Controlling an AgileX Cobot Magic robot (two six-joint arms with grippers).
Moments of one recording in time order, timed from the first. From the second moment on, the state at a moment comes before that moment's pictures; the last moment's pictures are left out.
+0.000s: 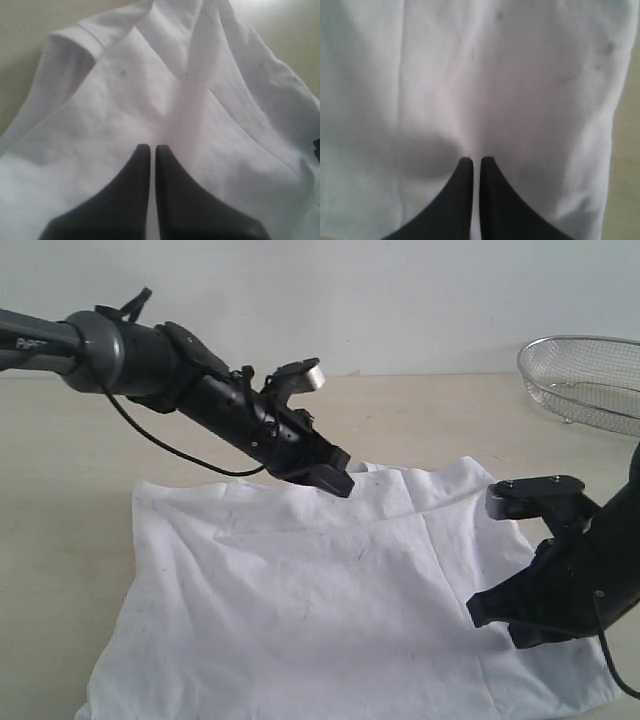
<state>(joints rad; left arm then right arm) -0.40 2.26 -1.58 -1.01 0.81 0.98 0.15 1.60 -0.64 0.33 0.49 -0.23</state>
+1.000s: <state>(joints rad) -0.44 2.44 -1.91 -0.71 0.67 0.76 0.15 1.68 -0.65 0.34 0.51 -0.26</state>
